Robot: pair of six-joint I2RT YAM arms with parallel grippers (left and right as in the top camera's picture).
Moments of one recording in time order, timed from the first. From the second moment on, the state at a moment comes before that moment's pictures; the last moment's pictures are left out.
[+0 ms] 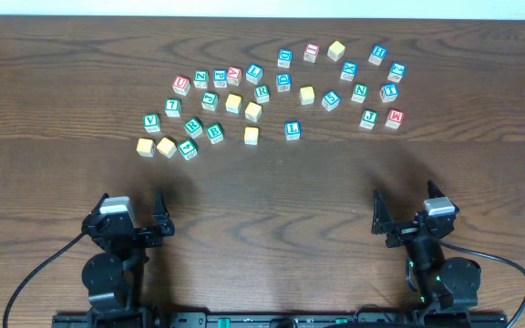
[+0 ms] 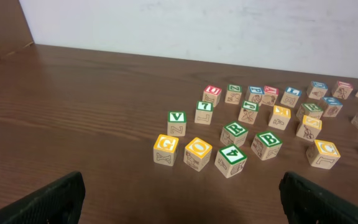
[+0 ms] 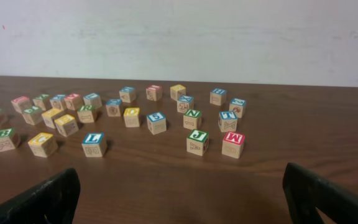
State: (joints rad) left arm 0.13 0.01 0.08 -0.26 0.07 -0.07; right arm 0.05 0.01 0.01 -0.06 -0.13 0.04
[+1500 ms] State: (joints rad) left arm 0.13 0.01 0.08 -0.25 0.07 -0.07; right arm 0.05 0.01 0.01 -0.06 -0.13 0.04
